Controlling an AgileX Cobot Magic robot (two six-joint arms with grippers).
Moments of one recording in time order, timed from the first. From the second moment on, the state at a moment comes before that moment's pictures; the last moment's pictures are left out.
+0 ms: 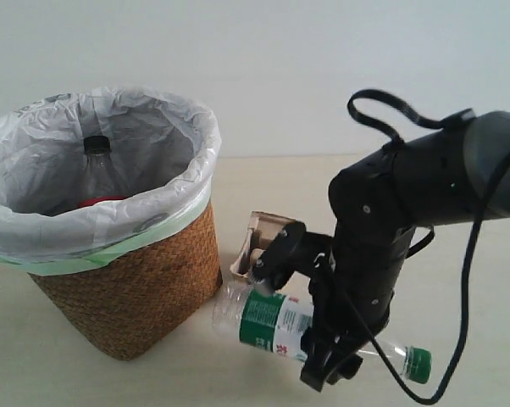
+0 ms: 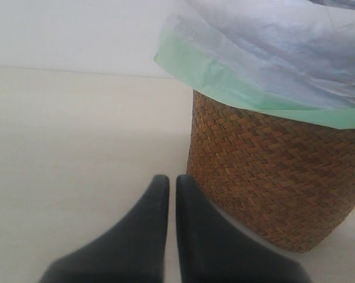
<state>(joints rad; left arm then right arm) -0.02 0.00 0.00 -0.13 0.31 0.05 0.69 1.80 -1.06 -0.04 0.77 -0.31</state>
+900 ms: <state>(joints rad) -0.02 0.00 0.00 -0.13 0.31 0.05 0.36 1.32 -1.02 -0.32 0.83 0.38</state>
